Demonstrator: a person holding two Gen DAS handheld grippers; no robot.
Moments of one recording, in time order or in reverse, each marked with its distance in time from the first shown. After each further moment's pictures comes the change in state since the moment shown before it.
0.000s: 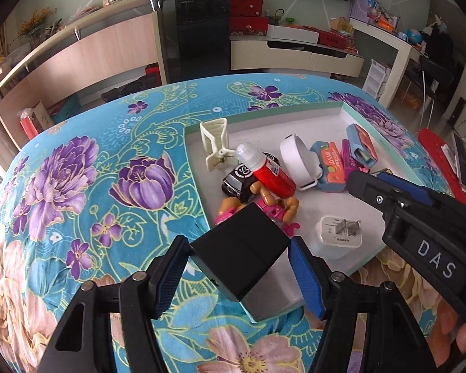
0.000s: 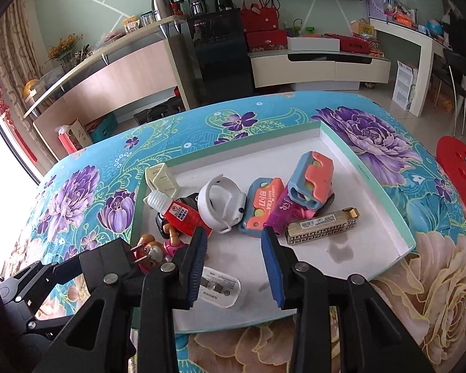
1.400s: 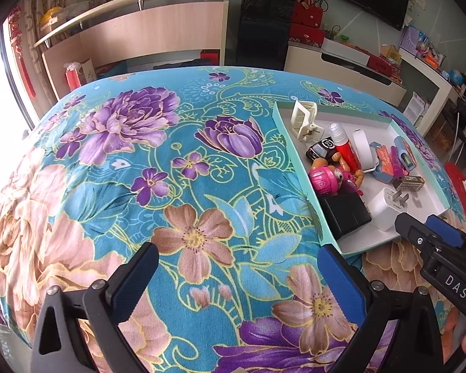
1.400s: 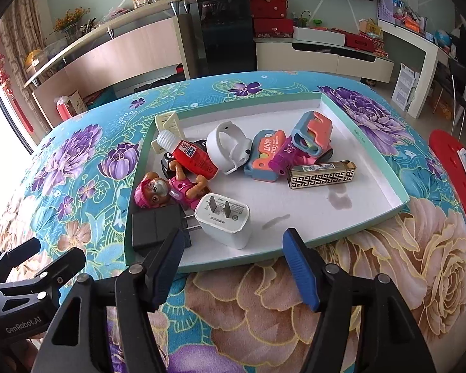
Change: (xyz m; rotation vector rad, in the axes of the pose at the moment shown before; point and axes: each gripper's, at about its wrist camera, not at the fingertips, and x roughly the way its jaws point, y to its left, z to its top) left arm -0.034 0.077 -0.061 -0.233 -0.018 0.104; right arm -0.015 0.023 -0.048 -0.095 0.060 -0.055
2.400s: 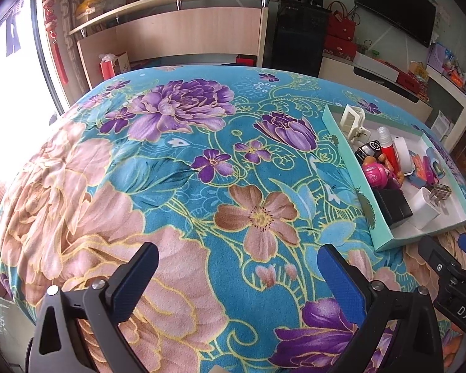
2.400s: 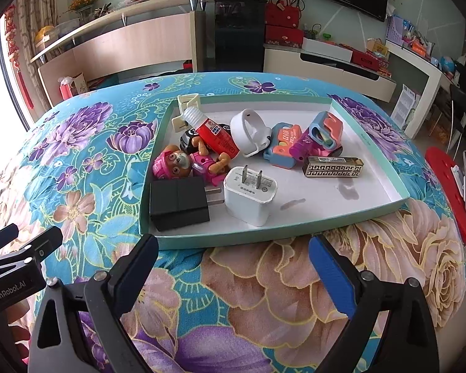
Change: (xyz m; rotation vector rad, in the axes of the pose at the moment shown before) left arm -0.007 0.043 -0.027 -0.093 -0.046 0.101; right arm -0.003 0.031 -0.025 -0.092 -0.024 -0.057
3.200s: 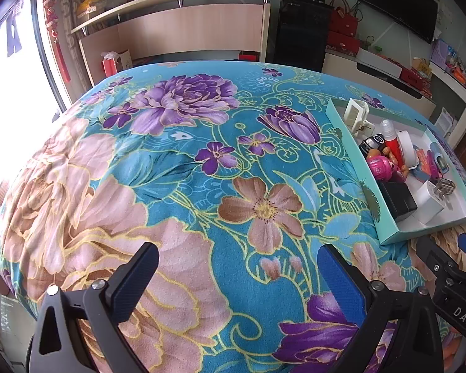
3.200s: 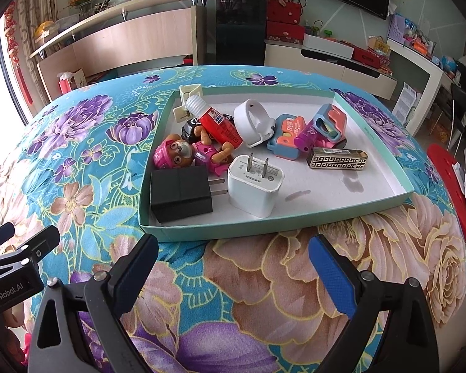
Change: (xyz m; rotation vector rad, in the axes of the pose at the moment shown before) left arm 0.002 0.000 -0.004 0.005 0.020 0.020; right arm 0.006 0.003 -0.005 -0.006 0.022 0.000
